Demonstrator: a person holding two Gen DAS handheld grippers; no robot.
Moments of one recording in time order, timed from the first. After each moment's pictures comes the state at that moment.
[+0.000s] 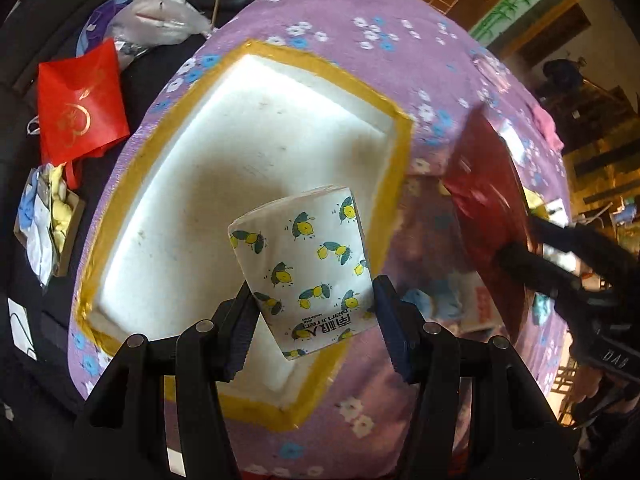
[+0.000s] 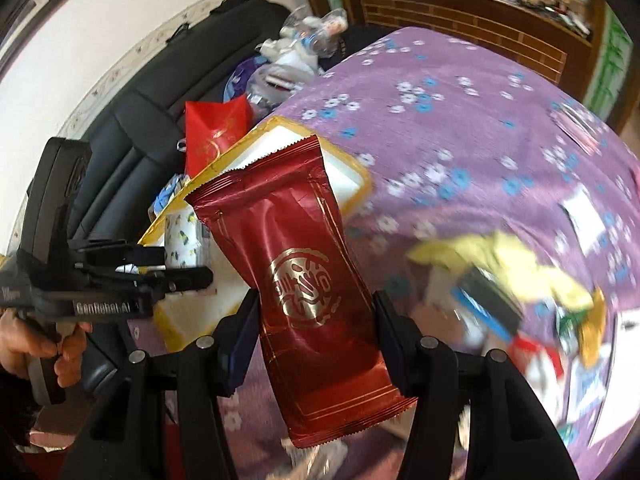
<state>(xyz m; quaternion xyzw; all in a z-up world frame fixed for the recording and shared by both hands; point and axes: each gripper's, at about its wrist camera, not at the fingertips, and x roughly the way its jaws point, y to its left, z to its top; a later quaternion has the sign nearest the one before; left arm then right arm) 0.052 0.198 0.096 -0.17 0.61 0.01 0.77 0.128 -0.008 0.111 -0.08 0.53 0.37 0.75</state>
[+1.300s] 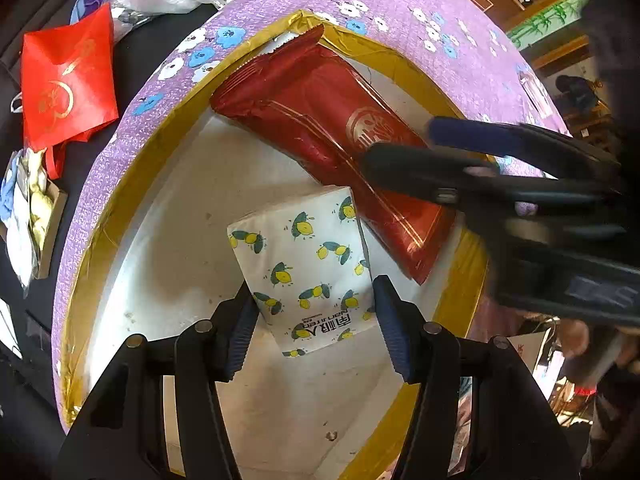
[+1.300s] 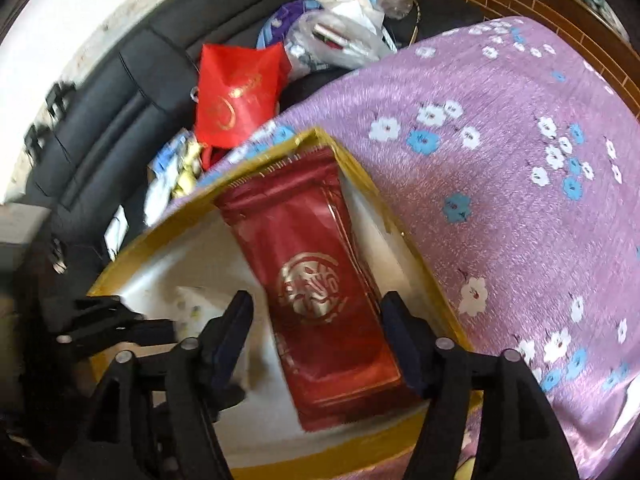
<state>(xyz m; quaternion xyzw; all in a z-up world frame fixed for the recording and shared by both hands) 0.107 0.239 0.037 -0.22 0.64 0.02 0.74 0.208 0.132 0.054 -0.14 0.55 0.45 0.69</state>
